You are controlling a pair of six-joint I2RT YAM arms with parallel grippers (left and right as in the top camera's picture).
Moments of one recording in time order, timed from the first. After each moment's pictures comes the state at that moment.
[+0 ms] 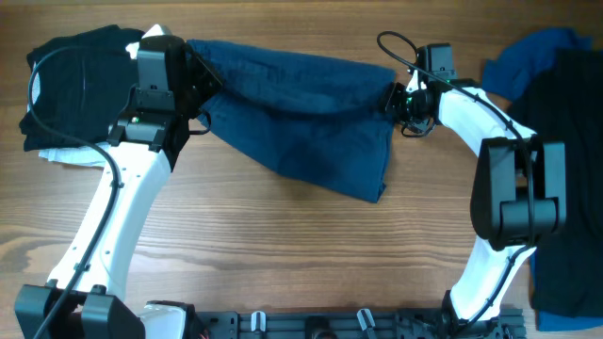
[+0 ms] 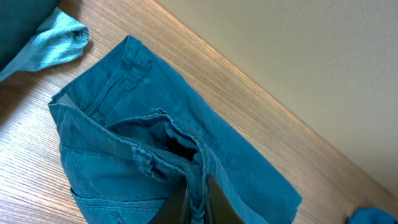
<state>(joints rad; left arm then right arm) -0.14 1.48 1.21 -0.37 -0.02 -0.75 0.08 2.06 1.34 -0.46 -0.25 0.50</state>
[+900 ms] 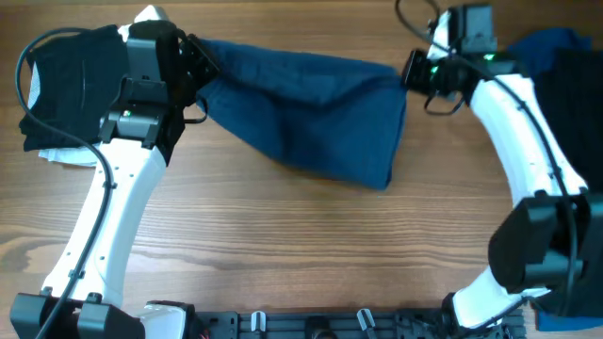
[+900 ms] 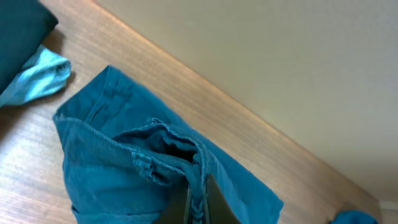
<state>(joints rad) -0.14 1.47 1.29 -0.38 -0.02 -0.71 0.06 1.81 1.57 -0.76 -0.25 0.34</state>
